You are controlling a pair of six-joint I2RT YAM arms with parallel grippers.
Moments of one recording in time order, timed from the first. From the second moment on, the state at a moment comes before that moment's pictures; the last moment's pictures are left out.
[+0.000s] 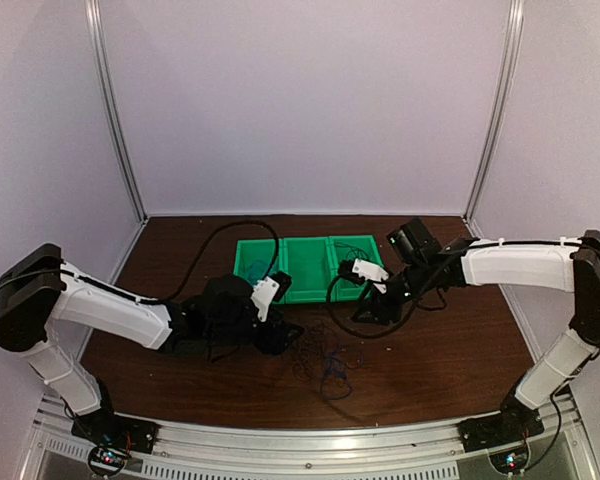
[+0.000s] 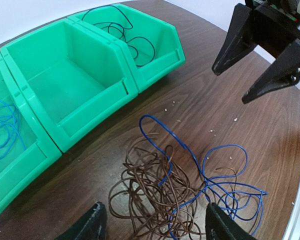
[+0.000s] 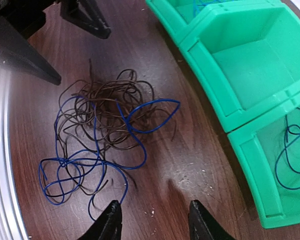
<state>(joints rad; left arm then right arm) -1.02 1.59 0.71 0.36 -0.06 -0.26 0.64 1.56 1.03 -0.41 -0.42 -0.43</state>
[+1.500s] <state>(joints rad) -1.01 1.59 0.64 0.42 -0.02 -0.30 0.79 1.87 1.23 -0.27 -0.38 -0.28</state>
